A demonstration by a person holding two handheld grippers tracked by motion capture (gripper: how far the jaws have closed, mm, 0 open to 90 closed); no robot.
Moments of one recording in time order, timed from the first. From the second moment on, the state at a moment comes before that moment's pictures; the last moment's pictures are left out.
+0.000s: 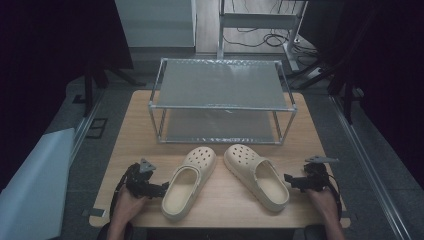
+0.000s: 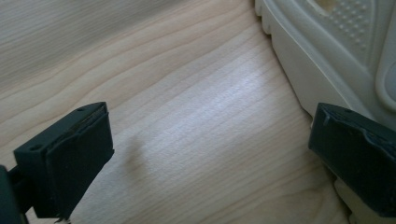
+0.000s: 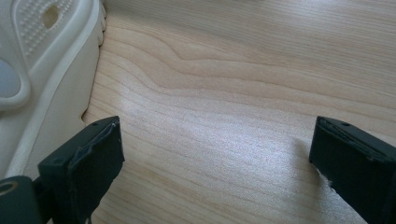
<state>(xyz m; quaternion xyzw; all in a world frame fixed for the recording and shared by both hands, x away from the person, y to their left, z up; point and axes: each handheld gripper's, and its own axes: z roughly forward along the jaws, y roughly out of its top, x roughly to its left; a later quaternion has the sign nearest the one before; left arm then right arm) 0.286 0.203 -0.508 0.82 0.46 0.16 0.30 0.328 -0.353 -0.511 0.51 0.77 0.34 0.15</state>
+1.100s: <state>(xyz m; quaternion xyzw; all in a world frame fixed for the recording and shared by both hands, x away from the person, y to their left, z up) 0.269 0.198 -0.470 0.80 0.46 0.17 0.35 0.328 -0.354 -0.510 0.51 0.77 0.35 0.16</state>
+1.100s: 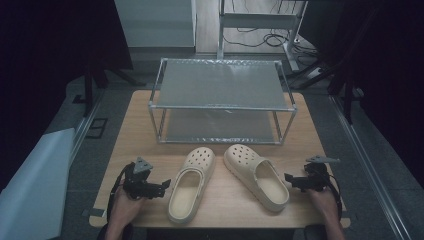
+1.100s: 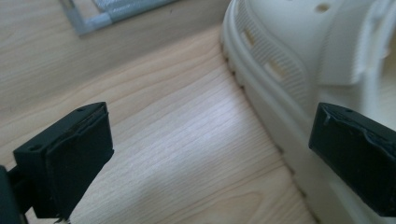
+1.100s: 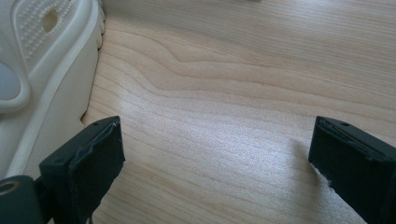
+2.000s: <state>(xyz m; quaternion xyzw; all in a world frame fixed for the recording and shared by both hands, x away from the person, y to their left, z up) 0.284 0.139 -0.471 0.82 0.45 0.14 0.32 0.329 -0.354 -0.511 0.51 0.77 0.34 0.15</state>
